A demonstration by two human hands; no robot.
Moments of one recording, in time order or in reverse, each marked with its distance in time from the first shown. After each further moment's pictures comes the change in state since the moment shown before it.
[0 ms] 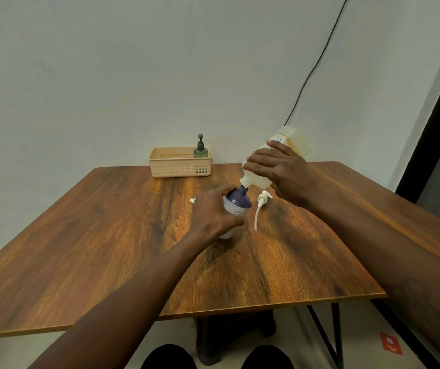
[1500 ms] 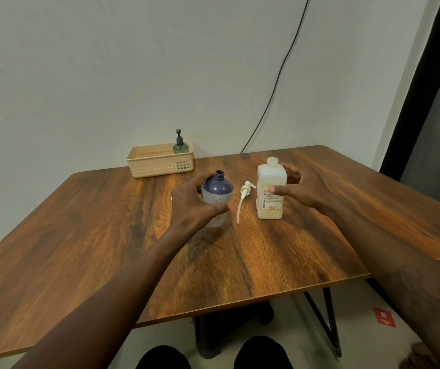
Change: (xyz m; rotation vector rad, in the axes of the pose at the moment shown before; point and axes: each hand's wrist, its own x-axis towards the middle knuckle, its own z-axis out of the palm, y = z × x) left_hand 0.009 -0.005 0.010 -0.111 0.063 0.059; right_hand -0.105 0.027 0.044 1.027 -0.178 1.155
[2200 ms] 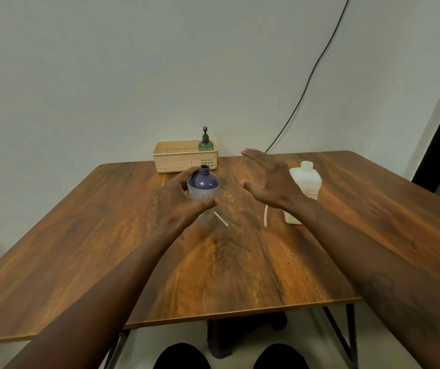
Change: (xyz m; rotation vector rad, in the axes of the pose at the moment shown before) left_hand -0.008 -0.040 -0.074 -0.008 0.157 -0.067; right_hand 0.006 -0.103 0.107 -0.355 0.095 -0.526
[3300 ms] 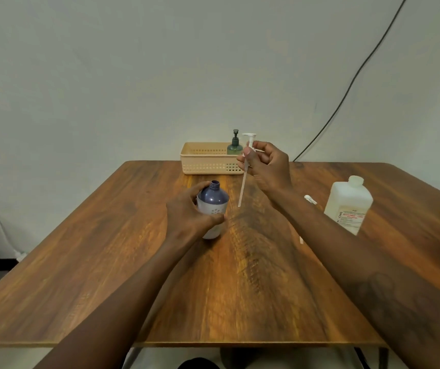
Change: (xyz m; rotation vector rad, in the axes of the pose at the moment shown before) left_hand -0.003 -0.044 -0.031 0.047 -0.021 -0.104; right_hand 0.071 -0.072 0.059 0.990 0.229 0.377
